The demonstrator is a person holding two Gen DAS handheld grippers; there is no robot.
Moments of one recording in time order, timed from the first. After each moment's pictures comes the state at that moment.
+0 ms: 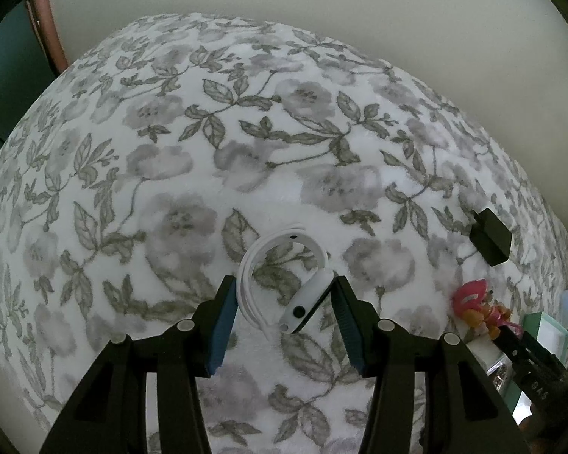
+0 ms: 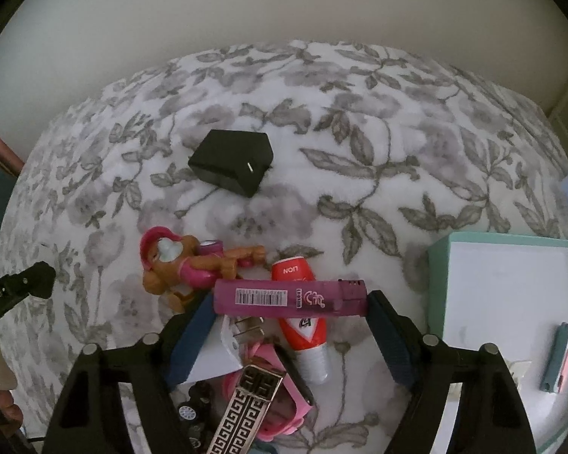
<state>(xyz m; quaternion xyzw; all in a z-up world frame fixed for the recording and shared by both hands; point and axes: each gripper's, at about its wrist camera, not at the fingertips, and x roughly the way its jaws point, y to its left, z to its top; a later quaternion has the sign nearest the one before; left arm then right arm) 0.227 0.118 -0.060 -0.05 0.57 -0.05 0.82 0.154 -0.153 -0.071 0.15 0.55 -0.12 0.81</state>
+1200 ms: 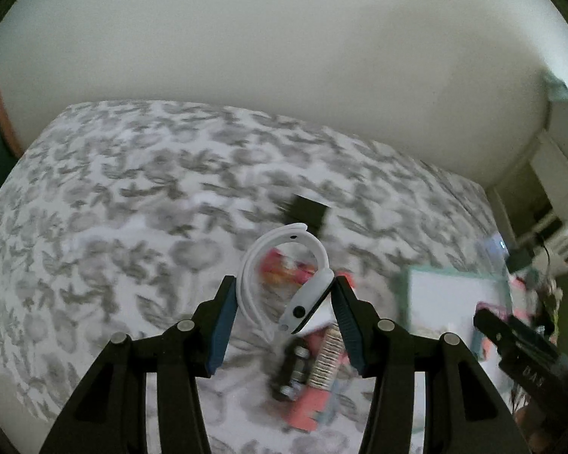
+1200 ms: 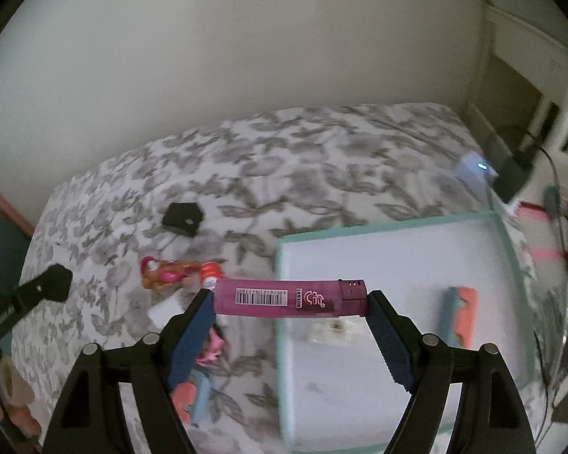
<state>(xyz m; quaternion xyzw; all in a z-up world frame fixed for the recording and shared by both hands) 0.125 -0.015 0.047 0.00 0.49 -0.18 0.85 0.026 -0.232 0.031 0.20 0.46 -0.19 0.84</state>
